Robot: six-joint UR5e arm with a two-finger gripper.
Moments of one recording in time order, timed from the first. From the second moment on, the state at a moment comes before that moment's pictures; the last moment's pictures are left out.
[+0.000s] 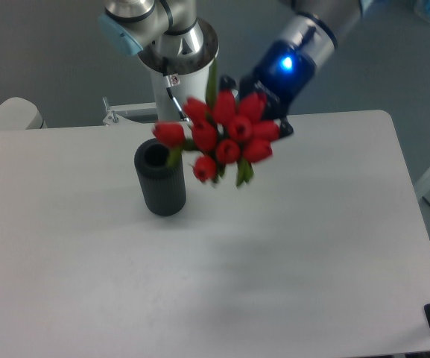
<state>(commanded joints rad) 2.80 -1.73 -1.66 -1.29 0.56 1.31</state>
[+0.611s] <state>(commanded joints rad) 2.61 -1.90 -1.43 -1.25 1.07 1.17</state>
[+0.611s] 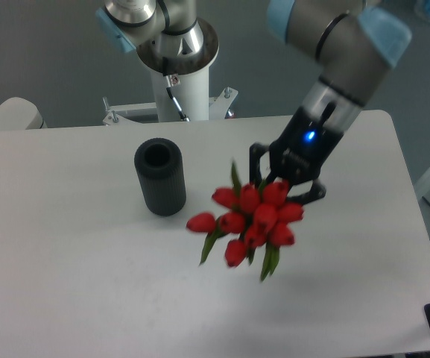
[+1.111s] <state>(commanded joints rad) 2.50 -2.02 -1.36 -1.25 1.39 1.18</state>
